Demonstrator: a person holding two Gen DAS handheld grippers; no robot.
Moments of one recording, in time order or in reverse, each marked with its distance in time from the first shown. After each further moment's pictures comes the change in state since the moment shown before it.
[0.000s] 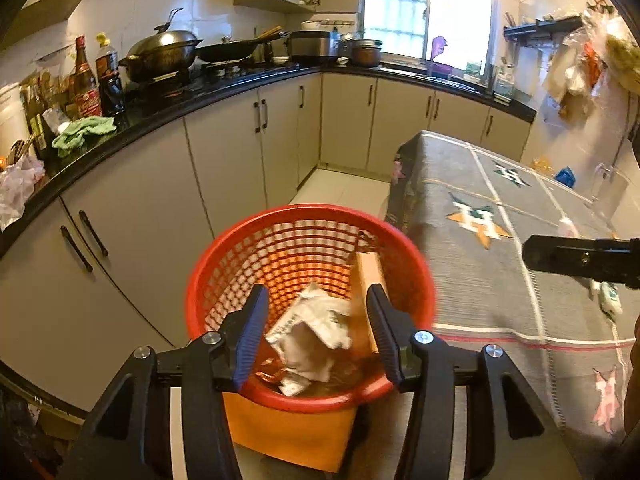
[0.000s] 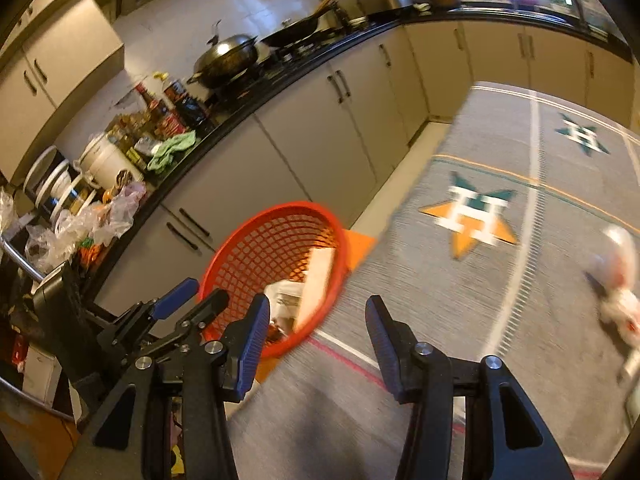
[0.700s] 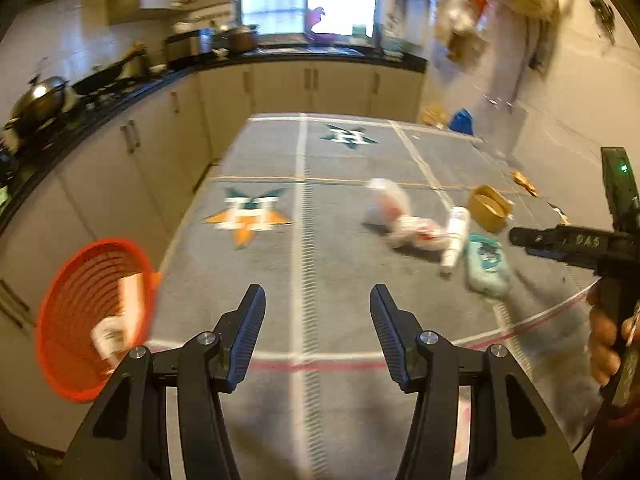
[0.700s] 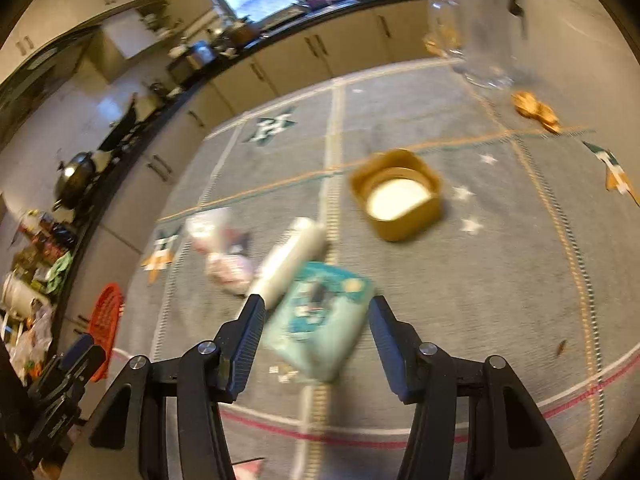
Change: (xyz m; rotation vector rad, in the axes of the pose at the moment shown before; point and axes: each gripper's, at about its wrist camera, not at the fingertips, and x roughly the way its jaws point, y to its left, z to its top) left arm -0.009 -0.219 0.009 0.239 0.093 -0.273; right arm -0.169 -0.243 -0.072 0.425 -0.141 -0.360
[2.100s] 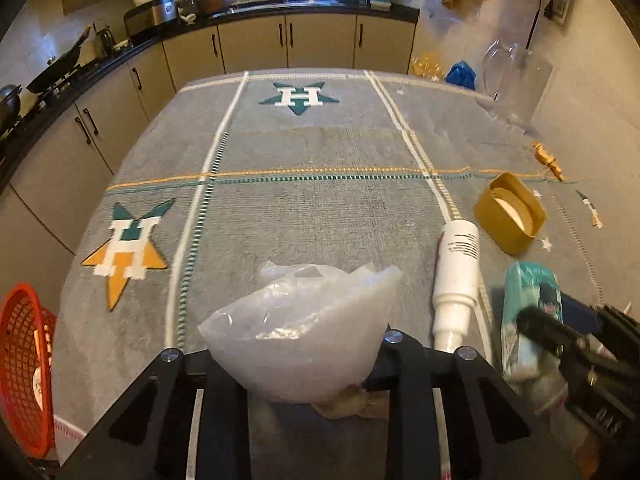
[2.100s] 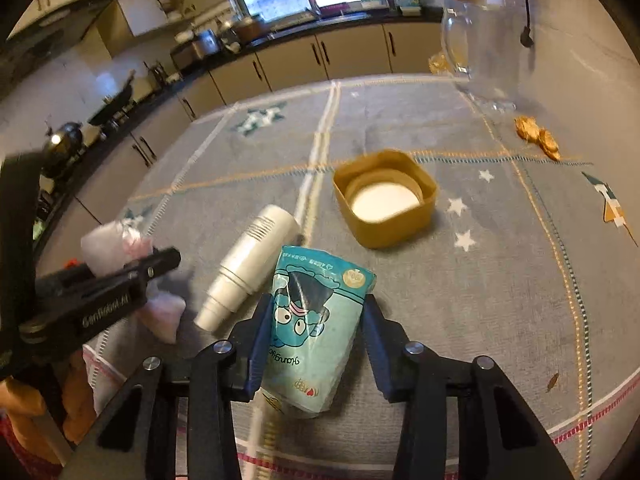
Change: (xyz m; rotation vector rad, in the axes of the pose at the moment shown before) left arm 0.122 -0.060 0.046 0.037 0.147 0.011; right arm 0.016 0.010 -0.015 -0.140 -0.071 -0.080
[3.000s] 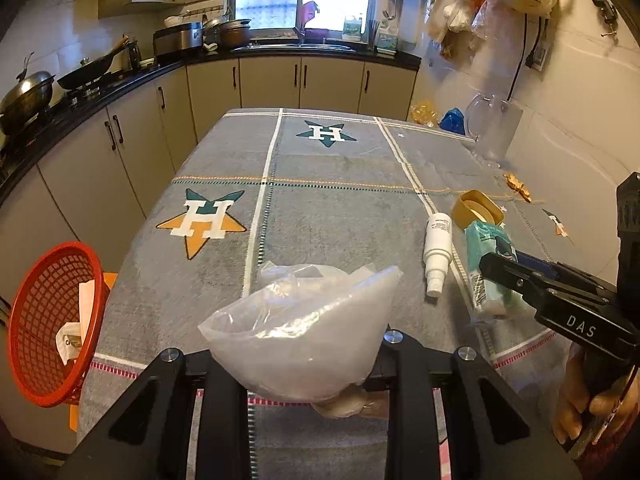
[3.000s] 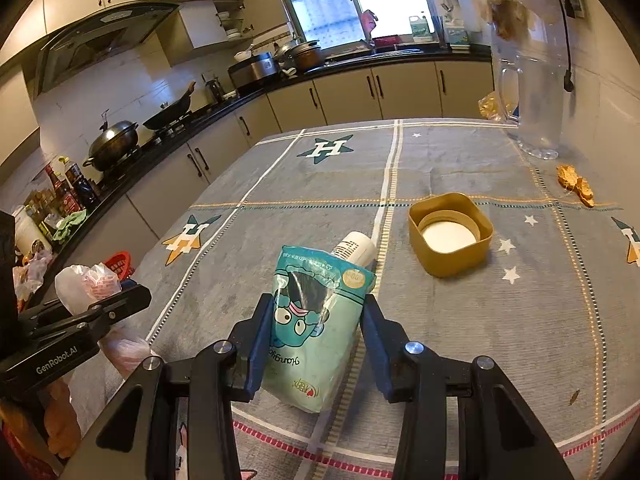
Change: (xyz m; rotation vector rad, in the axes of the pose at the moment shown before) left arm -0.082 0.041 -0.054 -0.063 -0.151 -0.028; right arm -0.019 0.031 -0.008 -0.113 -0.101 0.146
